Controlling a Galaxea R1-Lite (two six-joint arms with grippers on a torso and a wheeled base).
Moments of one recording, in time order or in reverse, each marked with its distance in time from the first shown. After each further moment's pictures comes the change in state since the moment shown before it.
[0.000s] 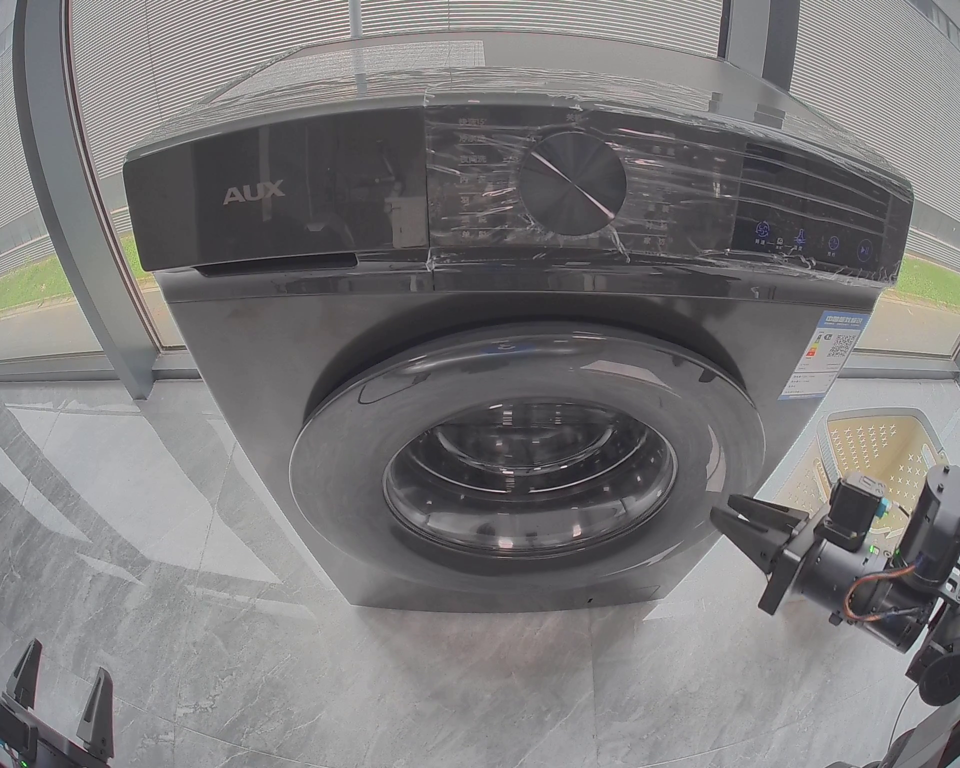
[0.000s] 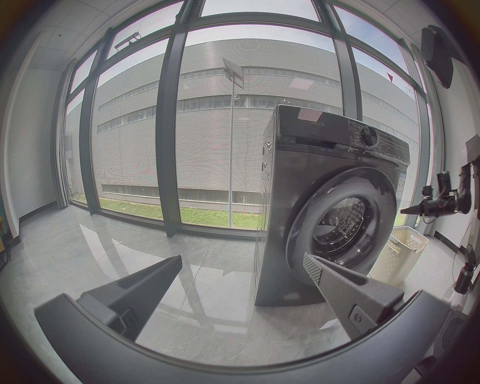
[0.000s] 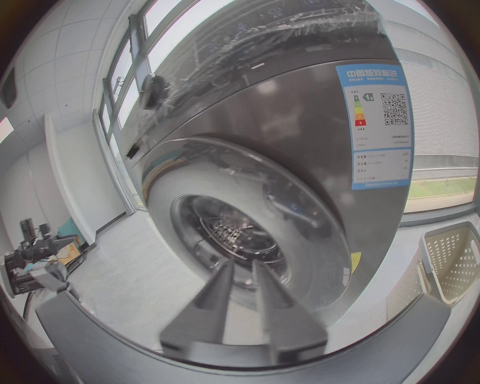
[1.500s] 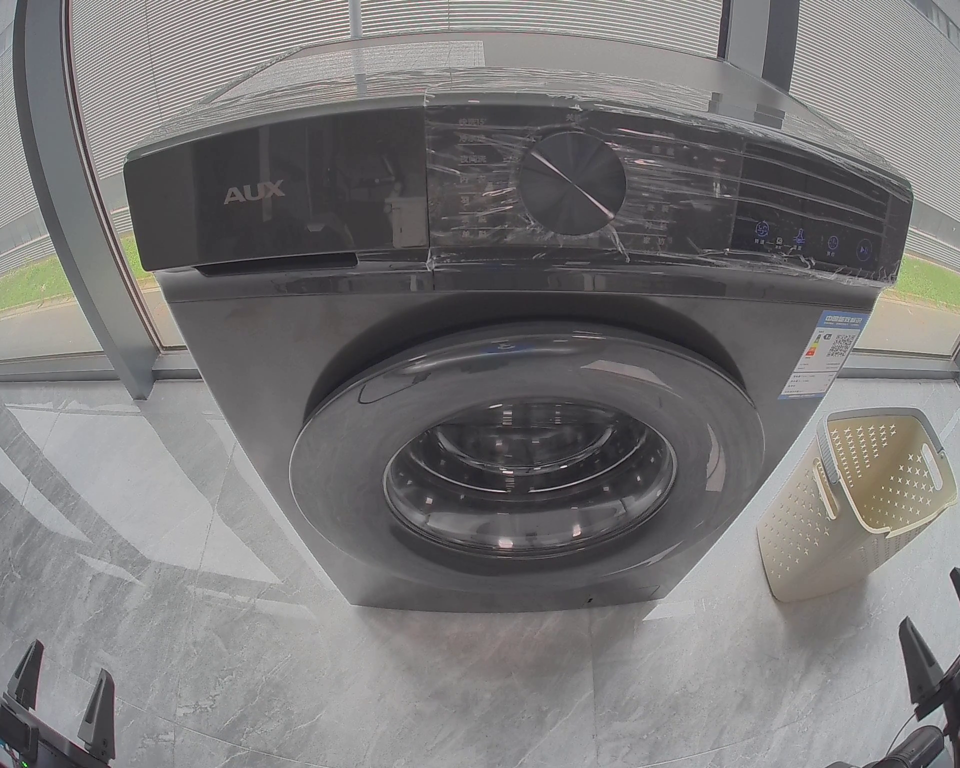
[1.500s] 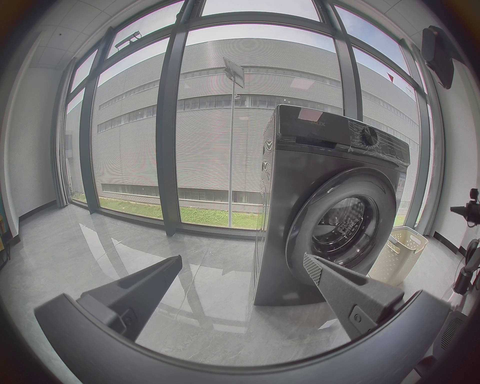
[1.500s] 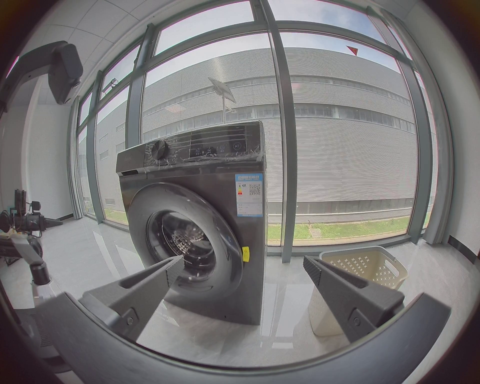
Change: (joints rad) left arm -0.001 0.000 0.000 0.003 -0.002 -0.003; right arm -0.468 -1.261 0.086 0.980 0.046 -0.134
